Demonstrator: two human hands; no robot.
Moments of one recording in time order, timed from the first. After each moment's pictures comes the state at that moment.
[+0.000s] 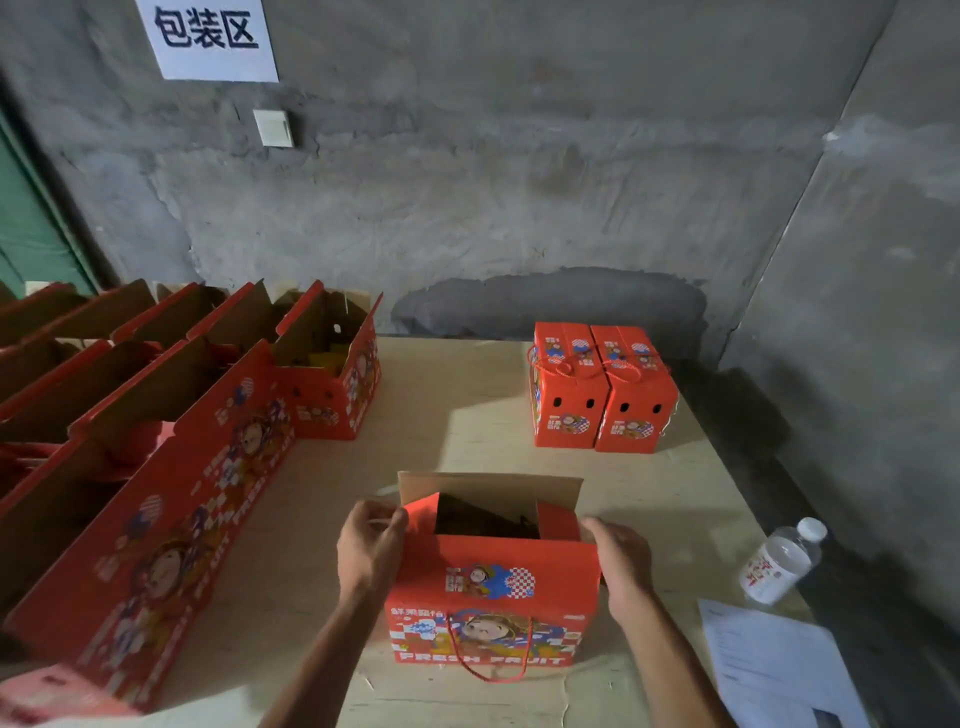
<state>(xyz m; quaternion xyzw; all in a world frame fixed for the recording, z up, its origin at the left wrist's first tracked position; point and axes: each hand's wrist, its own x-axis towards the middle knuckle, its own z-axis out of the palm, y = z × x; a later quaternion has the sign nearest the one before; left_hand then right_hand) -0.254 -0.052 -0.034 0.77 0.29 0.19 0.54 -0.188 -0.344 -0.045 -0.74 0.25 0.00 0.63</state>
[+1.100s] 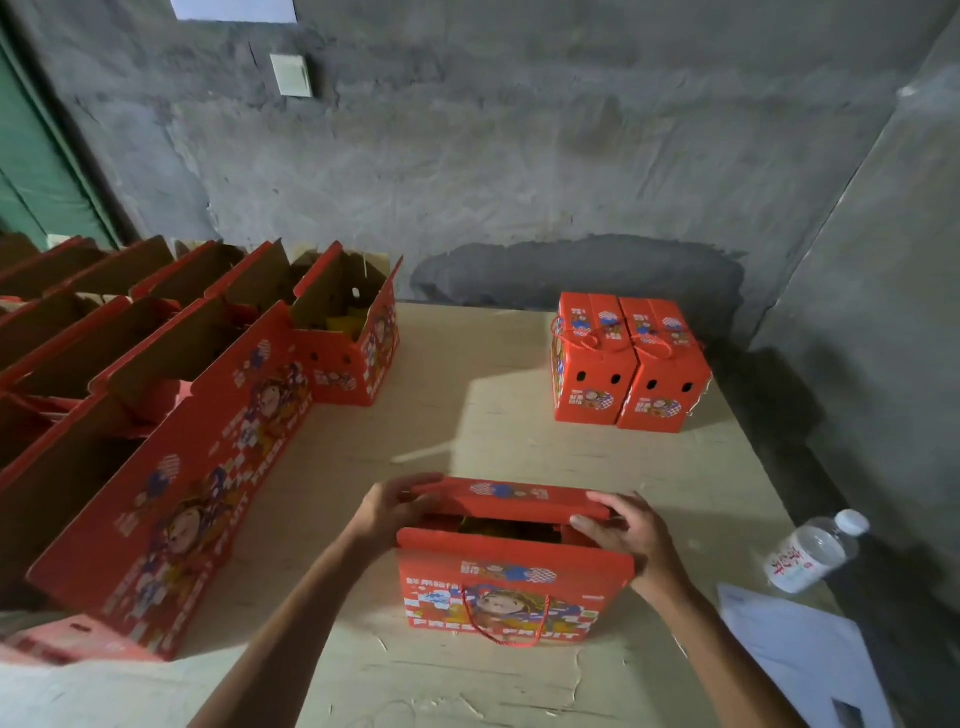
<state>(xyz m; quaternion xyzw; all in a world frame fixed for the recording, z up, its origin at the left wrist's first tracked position) -0.232 -0.013 -0.048 0.79 0.08 -0.01 0.61 -0.182 -0.369 -0.058 -0.87 -0.08 0.04 0.49</state>
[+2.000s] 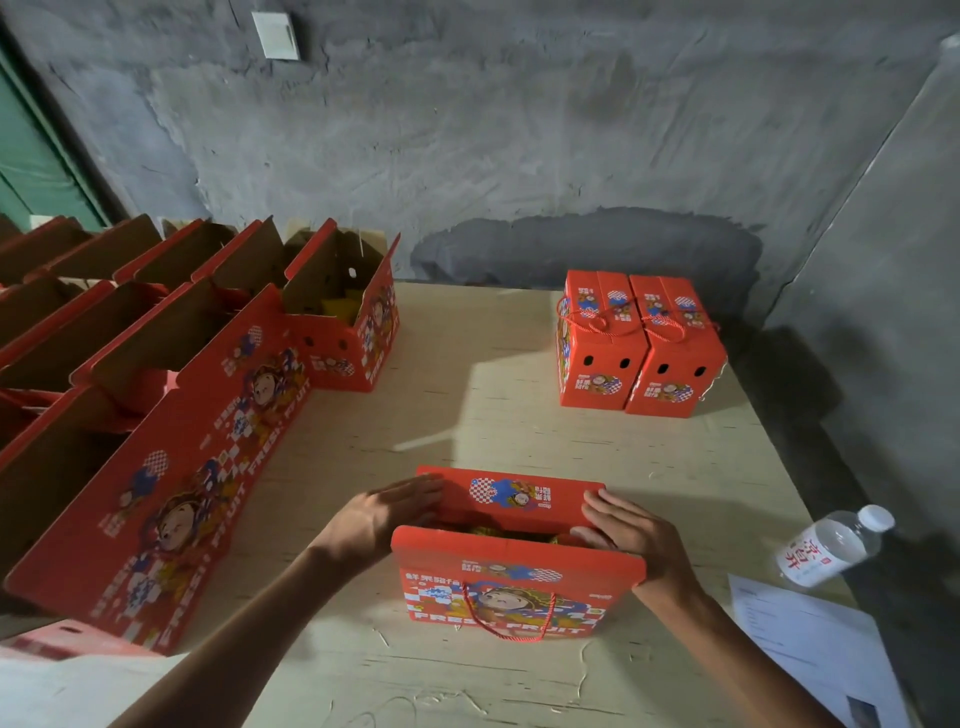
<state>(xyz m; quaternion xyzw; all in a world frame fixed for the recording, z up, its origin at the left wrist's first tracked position) -0.248 0.004 -0.047 0.94 -0.23 0.12 0.24 -0.178 -0.370 -0.072 -0.90 -0.34 -0.21 0.17</state>
